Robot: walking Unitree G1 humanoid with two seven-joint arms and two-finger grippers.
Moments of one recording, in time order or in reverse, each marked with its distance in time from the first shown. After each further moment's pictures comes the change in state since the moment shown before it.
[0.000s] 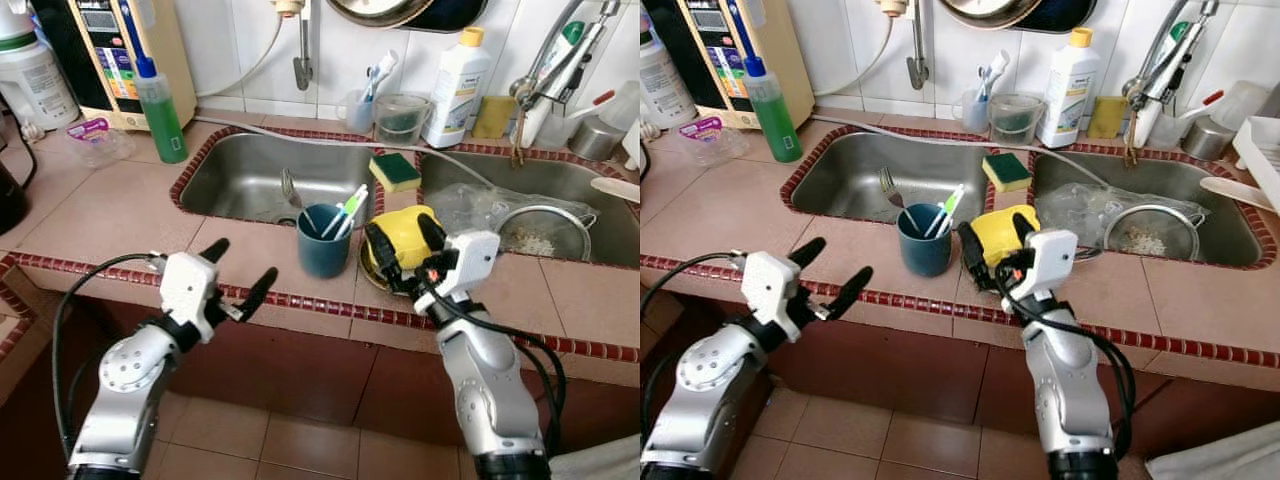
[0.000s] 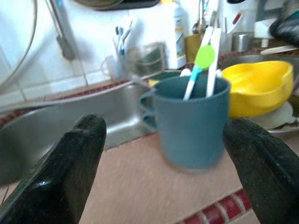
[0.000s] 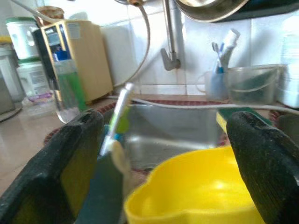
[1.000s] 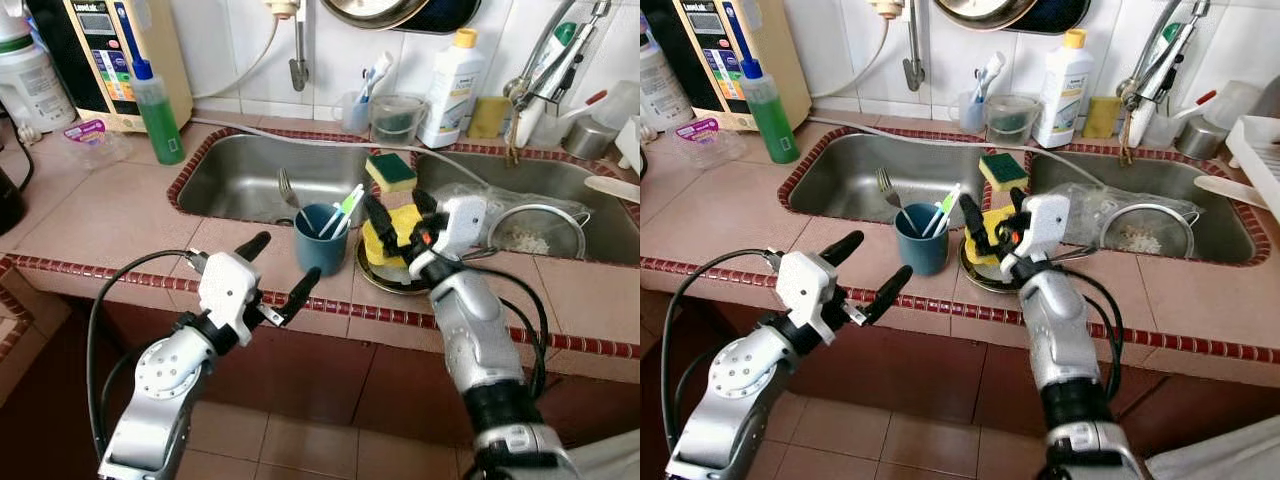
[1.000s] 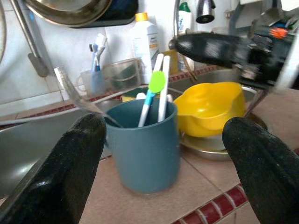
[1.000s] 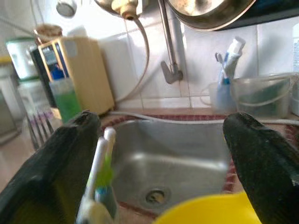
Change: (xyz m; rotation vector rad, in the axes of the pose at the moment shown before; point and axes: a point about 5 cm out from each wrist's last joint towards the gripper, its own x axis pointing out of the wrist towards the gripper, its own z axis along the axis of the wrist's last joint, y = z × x) left arm 0.011 -0.036 0.013 -0.028 -0.048 -0.062; right arm 0.053 -0.010 0.005 0.078 -0.036 0.029
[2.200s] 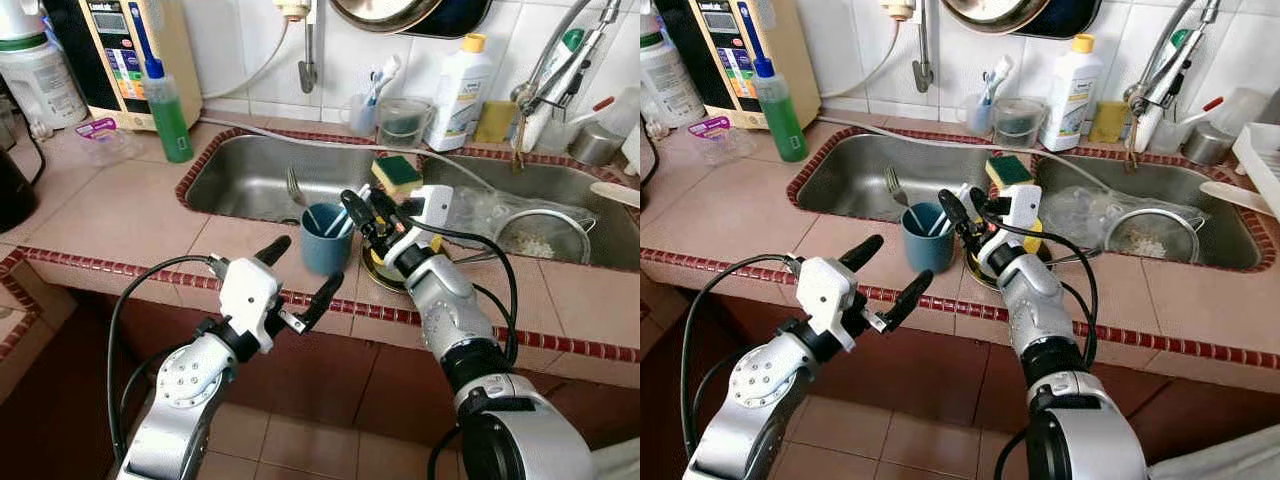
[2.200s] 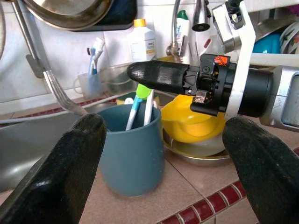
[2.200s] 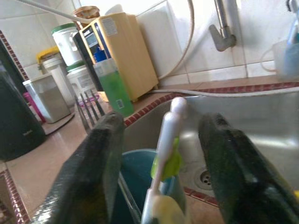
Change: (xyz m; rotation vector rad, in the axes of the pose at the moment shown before) left arm 0.006 -0.017 0.003 -0.031 -0.013 -0.006; right arm 0.021 0.011 -0.021 0.166 0.110 0.130
